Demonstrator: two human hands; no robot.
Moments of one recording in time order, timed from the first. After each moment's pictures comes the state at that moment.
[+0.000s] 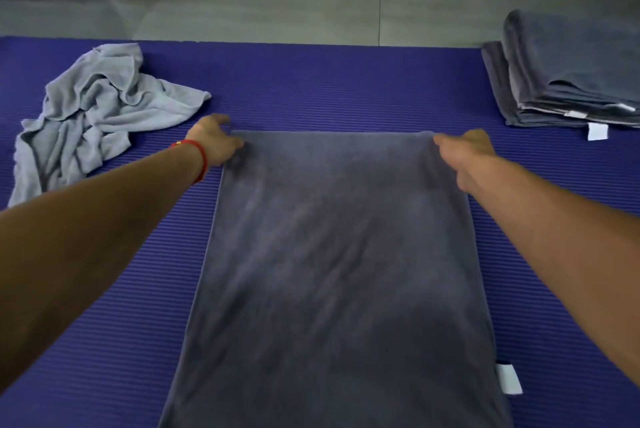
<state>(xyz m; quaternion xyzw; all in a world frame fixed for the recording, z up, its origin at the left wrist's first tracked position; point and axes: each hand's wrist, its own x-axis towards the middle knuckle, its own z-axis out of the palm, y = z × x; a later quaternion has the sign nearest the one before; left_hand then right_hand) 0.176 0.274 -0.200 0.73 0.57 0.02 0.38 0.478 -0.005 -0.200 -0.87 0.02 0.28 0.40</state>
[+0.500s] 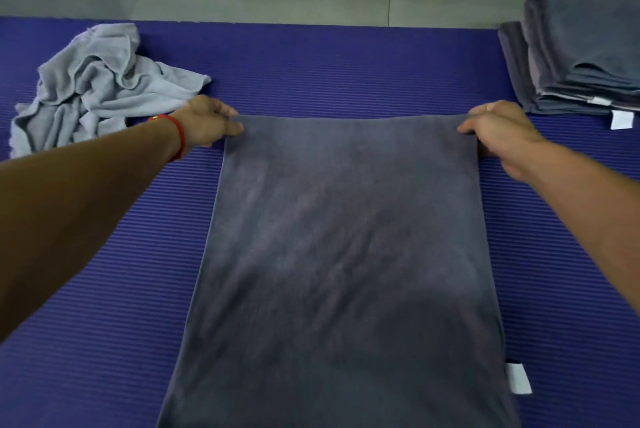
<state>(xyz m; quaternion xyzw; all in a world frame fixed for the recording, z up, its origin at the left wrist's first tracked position) 0.175 0.276 -0.180 0.76 0.51 0.00 0.39 0.500 -0.024 -0.184 -0.85 -0.16 0.29 0.40</state>
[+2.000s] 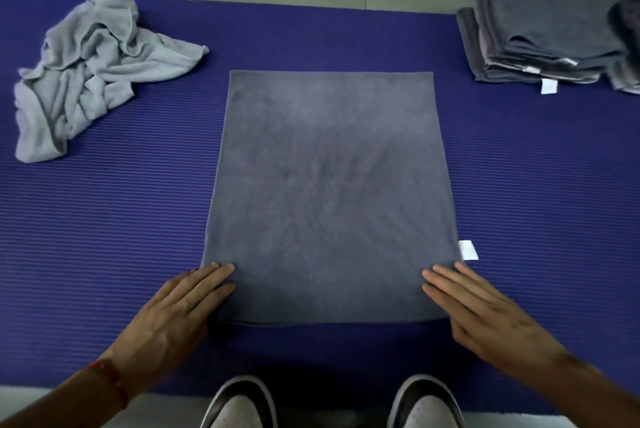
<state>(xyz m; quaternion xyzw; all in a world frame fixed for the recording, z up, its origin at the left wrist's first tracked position) -0.097 0.016 -0.221 0.99 0.12 0.00 0.11 0.293 -0.320 -0.215 -0.68 -0.73 0.02 -0.02</state>
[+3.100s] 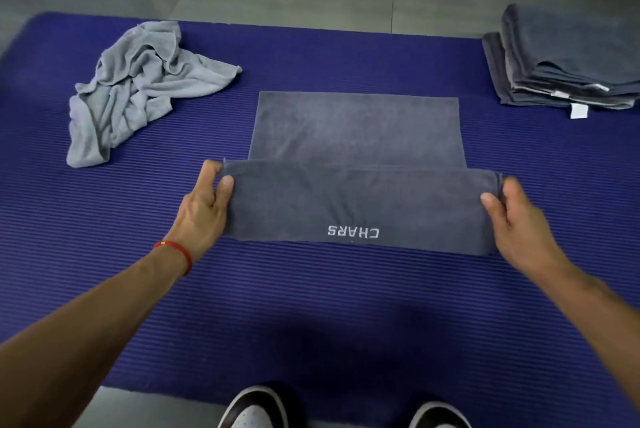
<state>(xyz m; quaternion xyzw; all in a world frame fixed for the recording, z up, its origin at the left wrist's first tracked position) 0.020 0.085 -0.150 0.78 0.47 0.14 0.39 0.364 -0.198 -0.162 -0.88 -0.33 0.19 0.28</state>
